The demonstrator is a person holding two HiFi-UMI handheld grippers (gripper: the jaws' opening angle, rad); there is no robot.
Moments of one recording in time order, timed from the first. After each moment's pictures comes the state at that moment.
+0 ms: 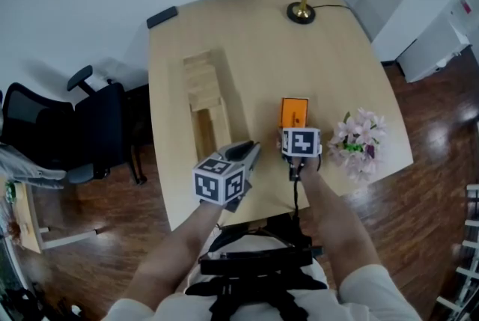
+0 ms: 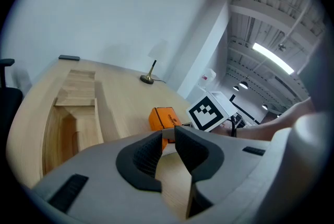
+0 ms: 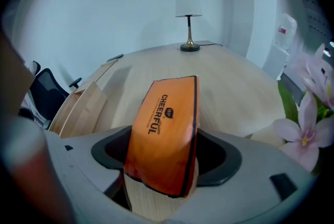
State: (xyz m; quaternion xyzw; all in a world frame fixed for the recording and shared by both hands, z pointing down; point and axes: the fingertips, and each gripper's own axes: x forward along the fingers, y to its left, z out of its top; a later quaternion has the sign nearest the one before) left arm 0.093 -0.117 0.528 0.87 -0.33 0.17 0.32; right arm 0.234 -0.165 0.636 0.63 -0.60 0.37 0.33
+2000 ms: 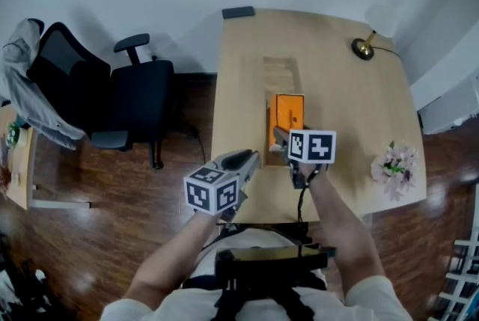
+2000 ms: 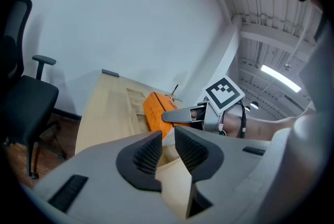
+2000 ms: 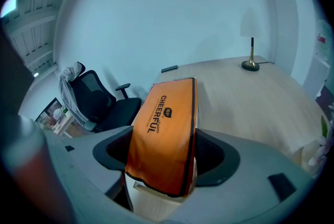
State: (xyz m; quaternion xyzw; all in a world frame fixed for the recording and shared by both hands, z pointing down) left arm -0.118 -0.075 0.486 0.85 -0.41 0.07 0.33; right arm -0.027 -0.169 0.527 0.48 -0.76 0.34 0.26
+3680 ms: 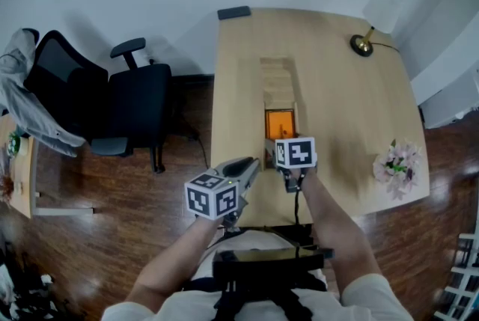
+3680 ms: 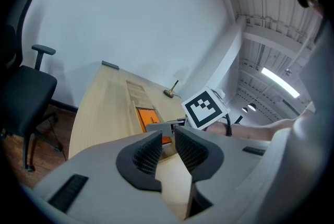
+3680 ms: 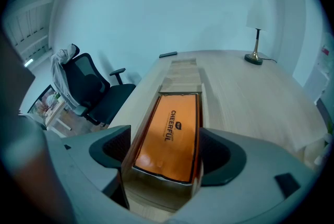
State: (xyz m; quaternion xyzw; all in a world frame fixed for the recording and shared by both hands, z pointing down) left arm -0.111 -0.072 0.504 0.84 -0.40 0.08 0.36; right arm -0.040 -0.160 0.599 0.47 -0.74 0.35 0.33
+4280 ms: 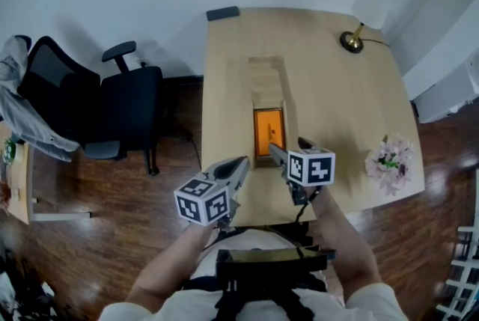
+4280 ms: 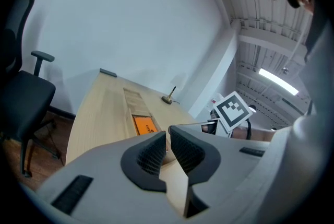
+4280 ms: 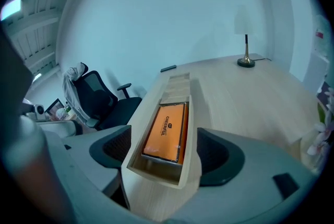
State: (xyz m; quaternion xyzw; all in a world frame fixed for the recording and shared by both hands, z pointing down) left arm -0.107 -0.072 0.485 0.85 -0.41 0.05 0.33; right arm 0.001 -0.133 0.540 0.48 -0.77 0.34 0.25
